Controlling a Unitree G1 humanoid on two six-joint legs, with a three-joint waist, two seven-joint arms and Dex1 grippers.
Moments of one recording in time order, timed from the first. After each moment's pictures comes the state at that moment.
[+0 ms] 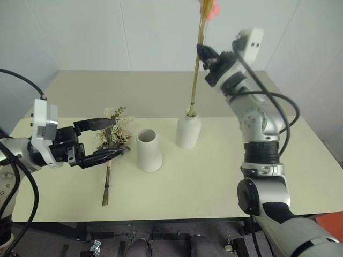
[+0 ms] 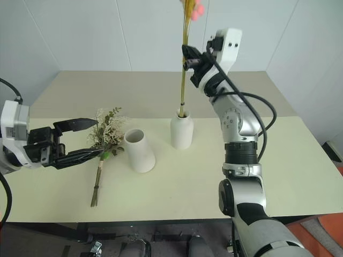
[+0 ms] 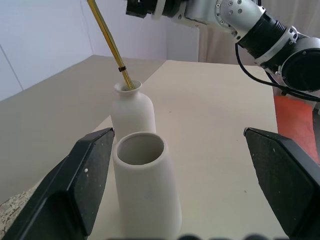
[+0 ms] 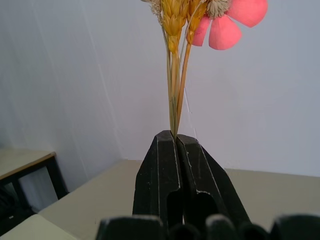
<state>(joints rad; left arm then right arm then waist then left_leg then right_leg) -0.24 0.92 0.45 -0.36 -0.85 0.59 -1.14 -1.07 -0.18 -0.21 0.28 0.45 0.42 0.39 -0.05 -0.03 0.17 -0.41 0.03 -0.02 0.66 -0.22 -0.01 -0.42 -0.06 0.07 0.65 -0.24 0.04</state>
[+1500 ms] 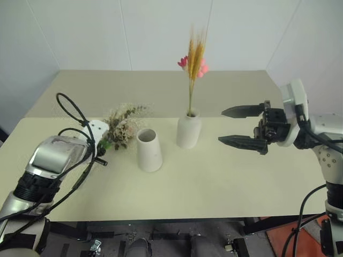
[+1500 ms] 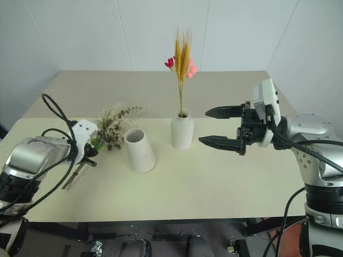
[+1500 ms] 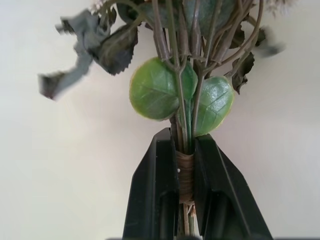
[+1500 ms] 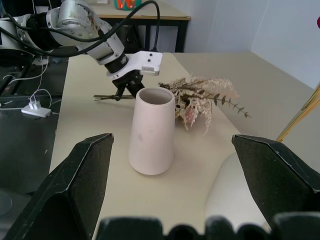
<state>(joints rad) -0.66 0.85 -0.09 -0.08 -0.34 1.26 -0.38 -0.61 -0.83 -0.17 -0.20 0.69 0.59 1.22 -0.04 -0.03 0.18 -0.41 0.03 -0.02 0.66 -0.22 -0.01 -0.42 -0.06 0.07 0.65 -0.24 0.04</state>
